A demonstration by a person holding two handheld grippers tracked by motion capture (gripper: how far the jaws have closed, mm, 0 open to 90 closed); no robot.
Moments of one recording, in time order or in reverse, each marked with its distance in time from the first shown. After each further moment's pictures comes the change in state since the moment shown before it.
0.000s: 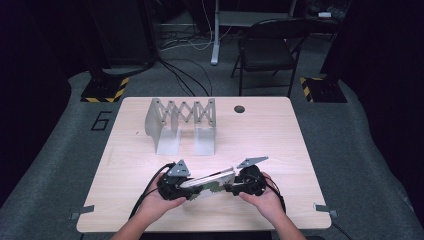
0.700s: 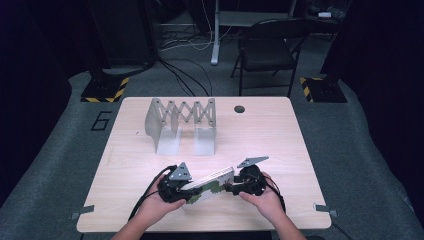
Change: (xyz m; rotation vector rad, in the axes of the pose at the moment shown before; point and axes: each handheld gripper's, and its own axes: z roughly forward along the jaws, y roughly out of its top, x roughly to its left) left arm -0.006 -0.001 -0.001 0.022 -0.004 0.044; right arm -0.002 0.000 0.001 -0.004 0.008 0.011
